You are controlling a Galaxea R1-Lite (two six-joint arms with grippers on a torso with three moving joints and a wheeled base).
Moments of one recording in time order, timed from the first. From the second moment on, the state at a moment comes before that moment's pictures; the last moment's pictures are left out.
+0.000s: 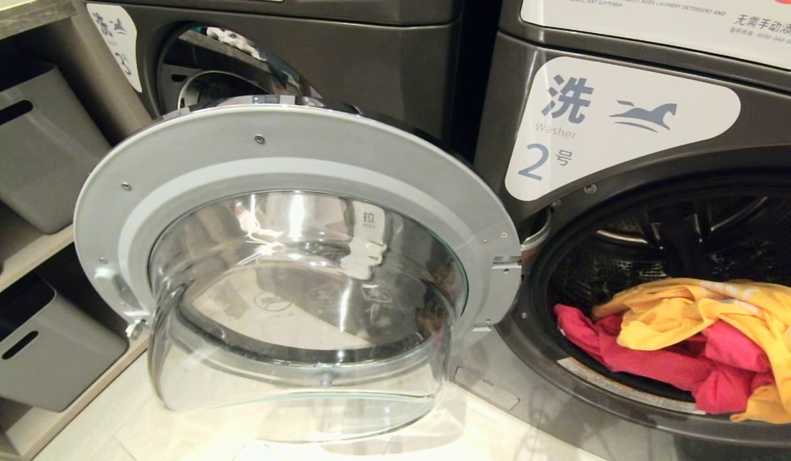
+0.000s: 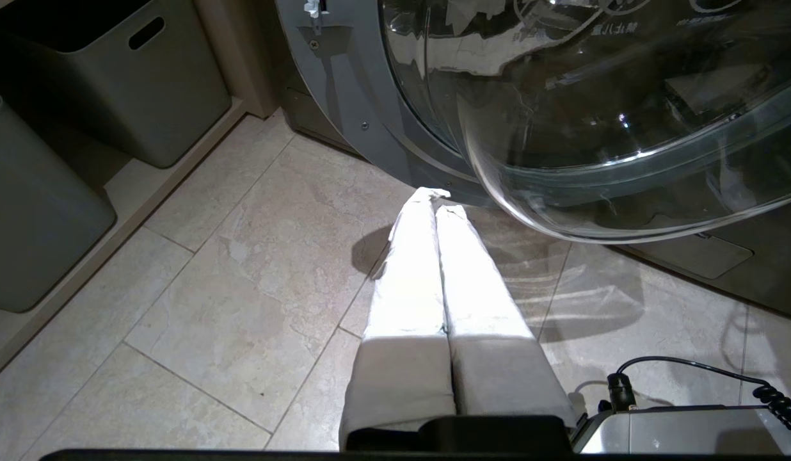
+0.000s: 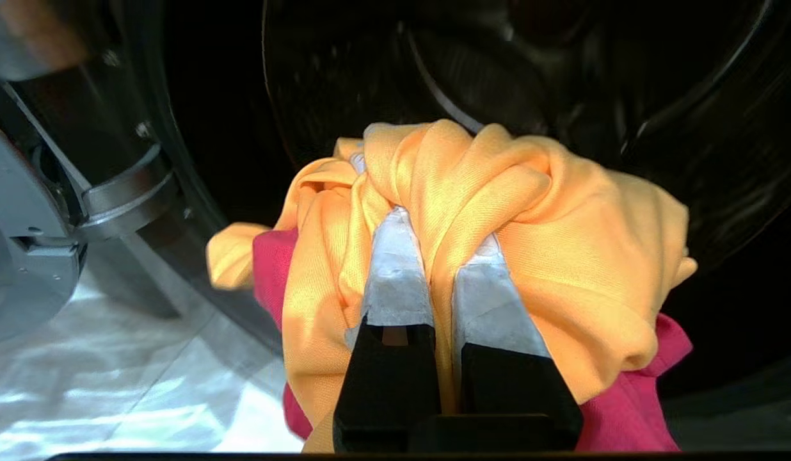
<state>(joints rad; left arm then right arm) -0.01 0.00 0.00 0.00 -0.01 0.03 0.01 0.92 0.00 -1.03 -0.09 -0.12</state>
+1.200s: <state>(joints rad) -0.01 0.00 0.00 0.00 -0.01 0.03 -0.04 0.51 0.00 -0.67 0.02 -0.25</state>
